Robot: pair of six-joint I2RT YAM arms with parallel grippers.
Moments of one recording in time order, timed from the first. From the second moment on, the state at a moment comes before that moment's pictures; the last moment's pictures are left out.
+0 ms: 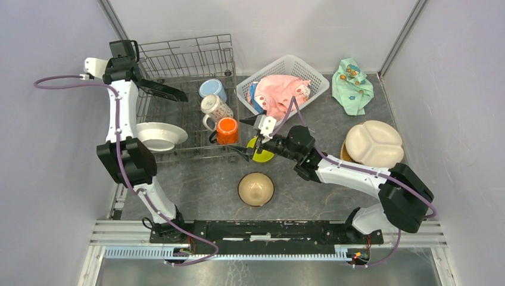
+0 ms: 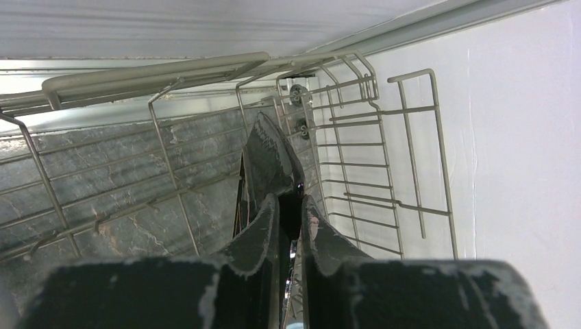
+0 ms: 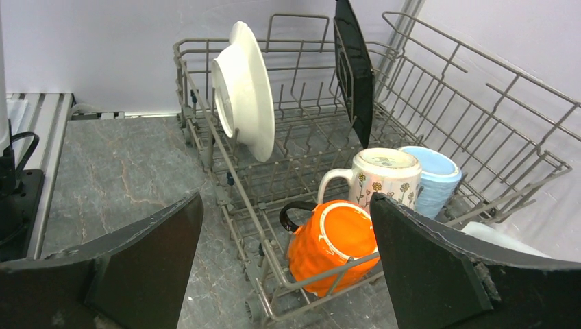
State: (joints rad) left arm 0.23 1.84 1.94 -0.77 -0.53 -1.22; right arm 0.89 1.43 0.82 0.75 -0.34 -0.19
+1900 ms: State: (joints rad) left arm 0.24 1.44 1.47 -0.50 -0.24 -0.65; right arm 0.81 1.08 0.80 -0.14 -0.03 0.05
